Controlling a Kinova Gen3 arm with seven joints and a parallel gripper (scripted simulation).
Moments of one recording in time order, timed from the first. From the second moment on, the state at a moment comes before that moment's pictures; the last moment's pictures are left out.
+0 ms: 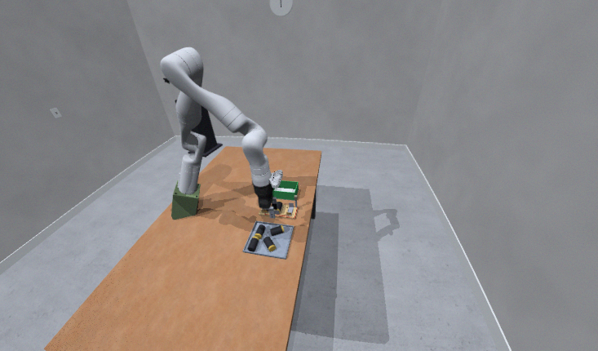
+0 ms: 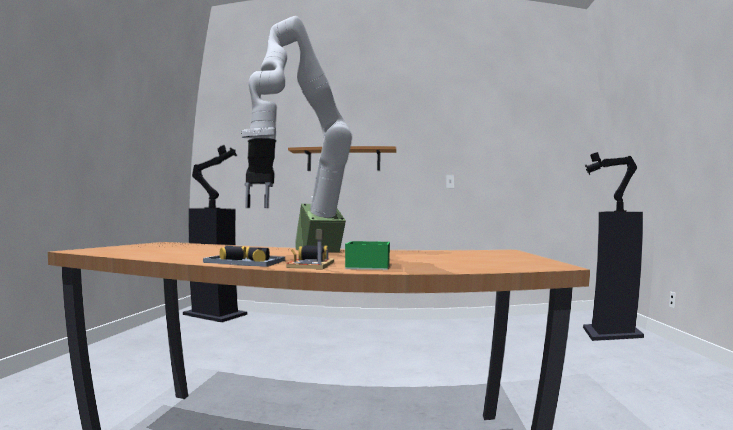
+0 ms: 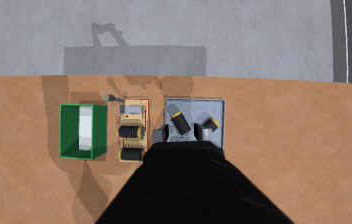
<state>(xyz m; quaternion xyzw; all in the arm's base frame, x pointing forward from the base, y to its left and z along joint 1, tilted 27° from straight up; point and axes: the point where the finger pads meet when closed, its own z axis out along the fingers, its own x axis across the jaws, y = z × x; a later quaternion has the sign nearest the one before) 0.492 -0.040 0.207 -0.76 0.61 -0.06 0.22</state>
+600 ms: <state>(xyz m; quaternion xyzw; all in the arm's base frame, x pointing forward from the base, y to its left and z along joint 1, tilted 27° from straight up) 0.492 -0.040 0.206 -0.81 0.54 -0.08 0.22</state>
